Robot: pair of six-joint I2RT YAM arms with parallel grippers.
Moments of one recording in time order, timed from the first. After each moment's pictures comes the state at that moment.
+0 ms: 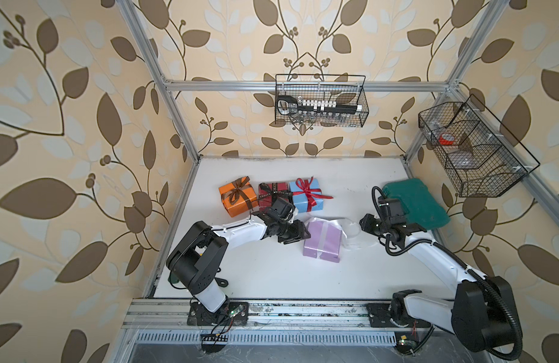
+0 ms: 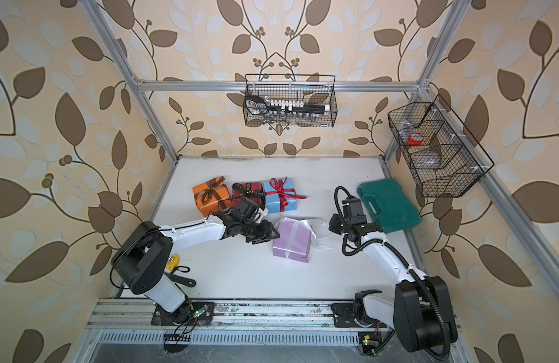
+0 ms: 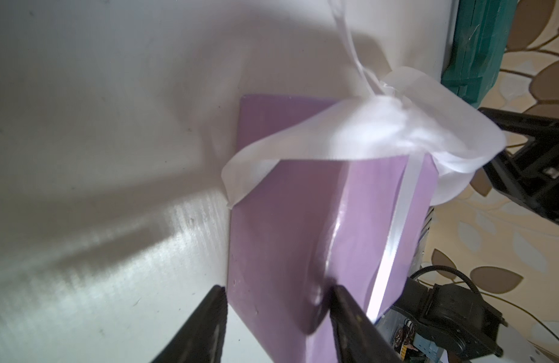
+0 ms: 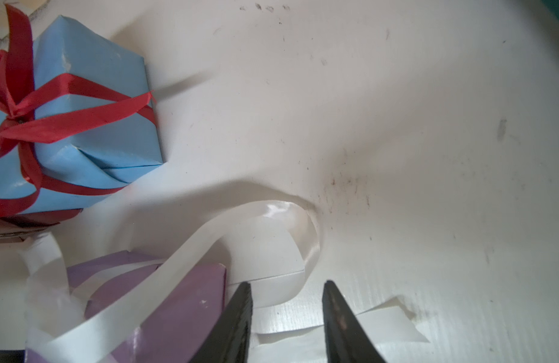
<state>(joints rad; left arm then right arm) -0.63 1.63 0.91 -0.26 0.50 -0.79 0.14 1.19 0.66 -0.38 -0.03 0.51</state>
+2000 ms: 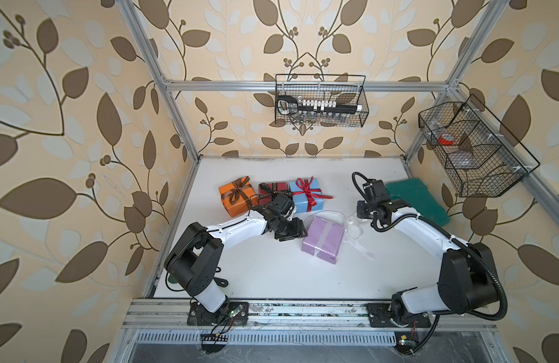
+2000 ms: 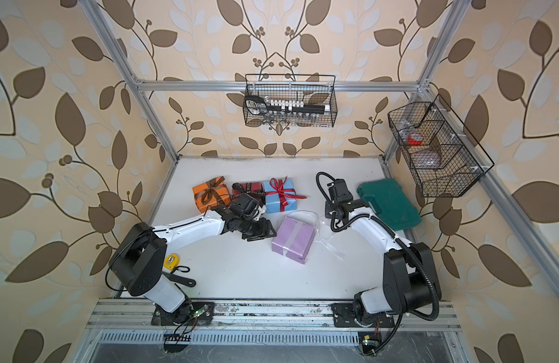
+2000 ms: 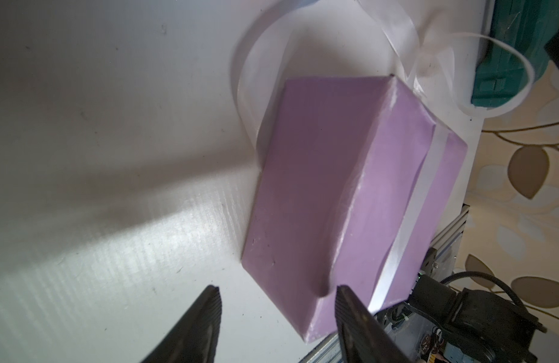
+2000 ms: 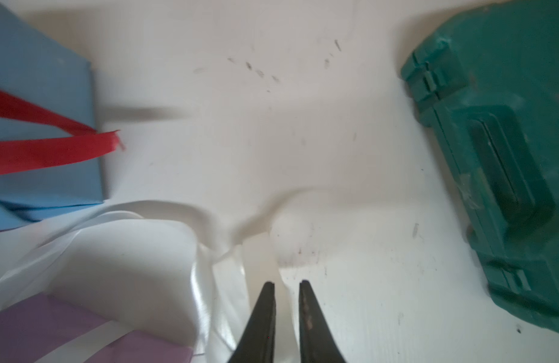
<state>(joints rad) -0.63 1.61 1.01 -0.46 0.42 -0.71 0.20 1.45 0.95 -0.51 0.26 0.32</state>
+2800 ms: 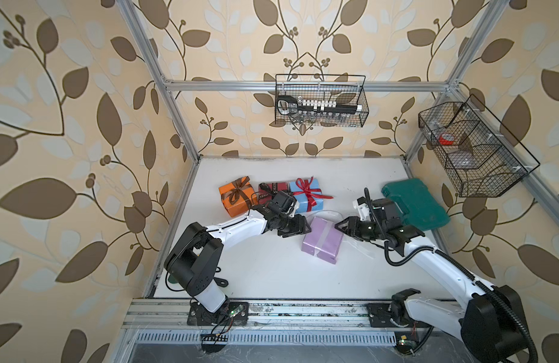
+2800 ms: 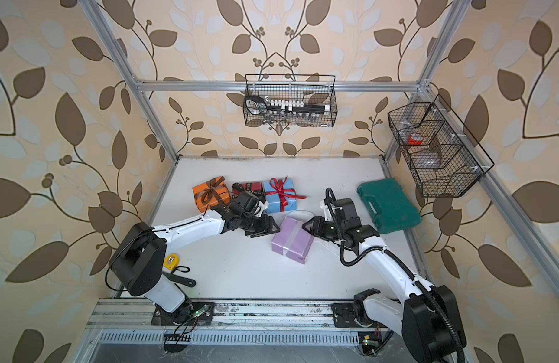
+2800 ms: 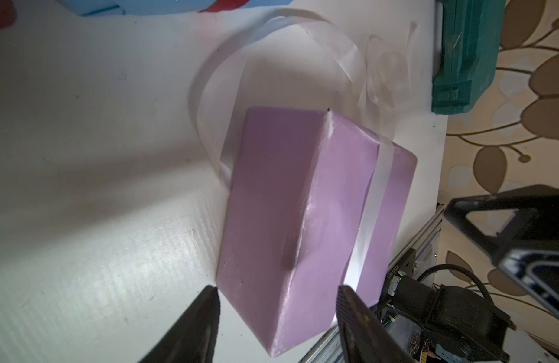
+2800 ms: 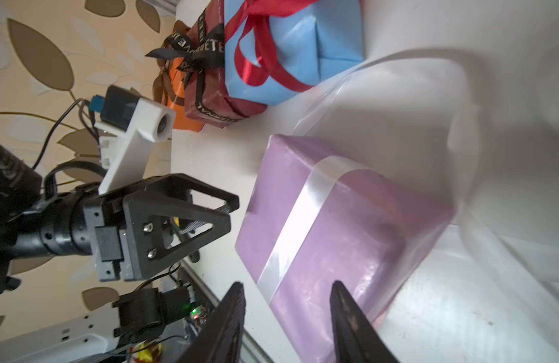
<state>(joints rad) -0.63 1.61 1.02 -0.37 0.46 -0.71 0.30 1.13 0.66 -0.31 -0.54 0.70</state>
